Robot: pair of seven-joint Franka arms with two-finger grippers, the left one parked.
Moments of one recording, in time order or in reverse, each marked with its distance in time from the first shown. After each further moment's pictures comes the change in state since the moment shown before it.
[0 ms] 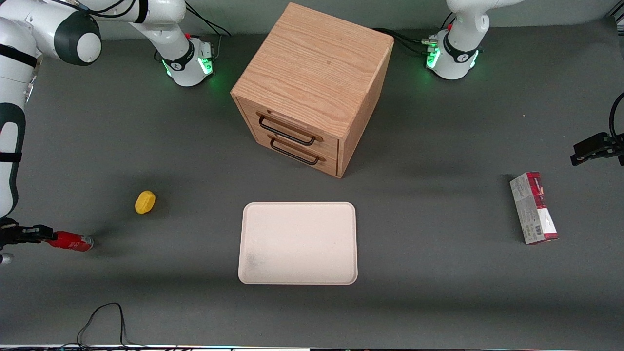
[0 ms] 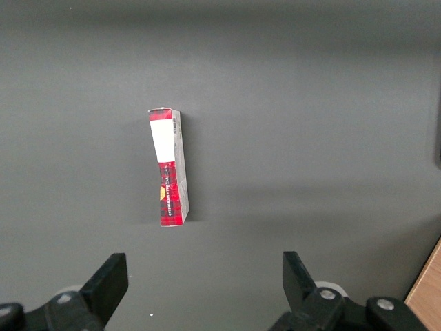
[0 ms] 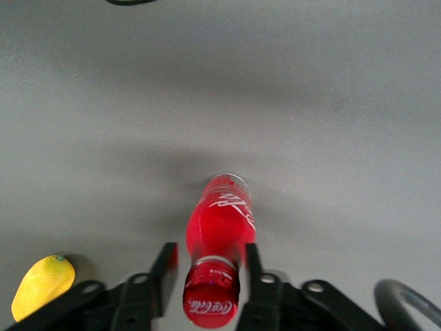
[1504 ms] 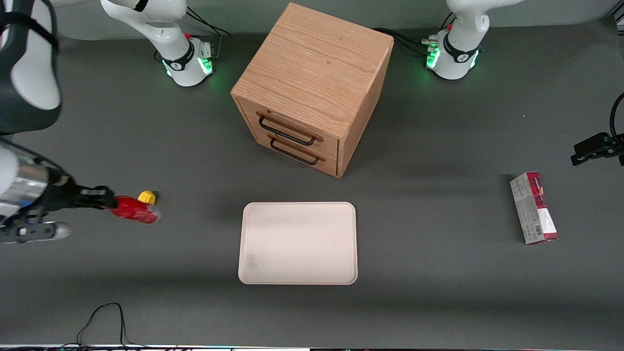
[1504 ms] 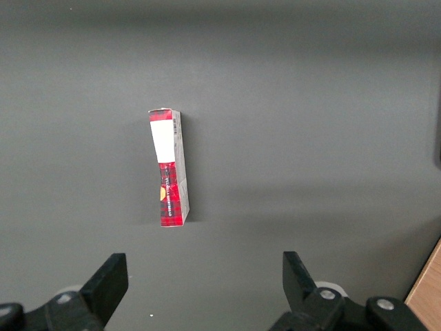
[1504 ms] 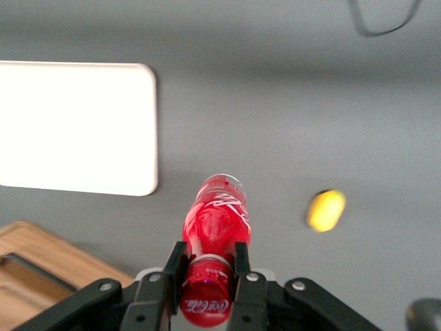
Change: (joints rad) arm 0.156 -0.341 0.539 0.056 -0.221 -0.419 0.799
